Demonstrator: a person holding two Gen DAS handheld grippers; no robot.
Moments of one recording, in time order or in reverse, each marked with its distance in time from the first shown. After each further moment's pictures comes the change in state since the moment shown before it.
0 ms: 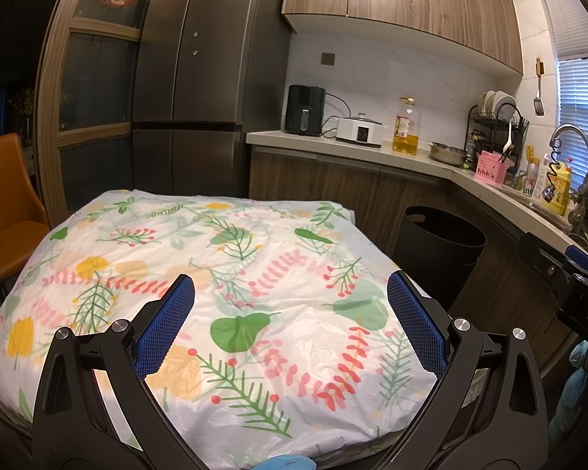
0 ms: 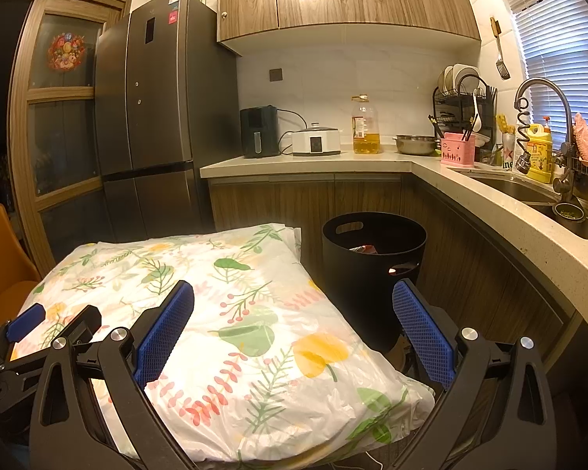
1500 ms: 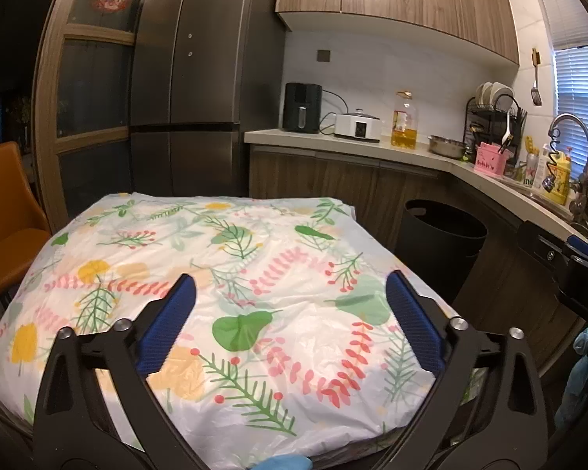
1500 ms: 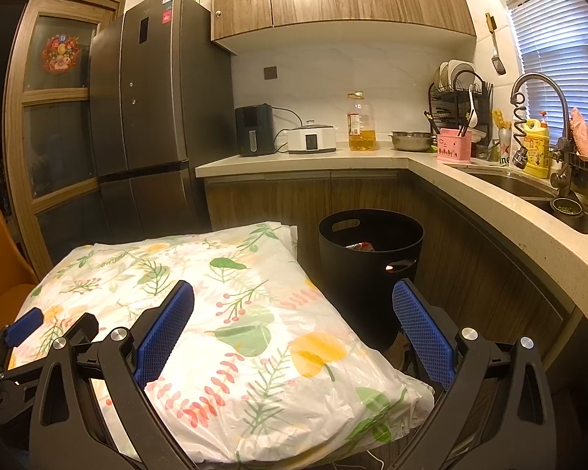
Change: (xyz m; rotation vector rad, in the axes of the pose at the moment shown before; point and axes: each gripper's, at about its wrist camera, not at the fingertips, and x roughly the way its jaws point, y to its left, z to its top) left arm 0.000 -0.004 -0.003 0.036 0.000 0.005; right arm 0.003 0.002 0.000 0.021 0.005 -0.013
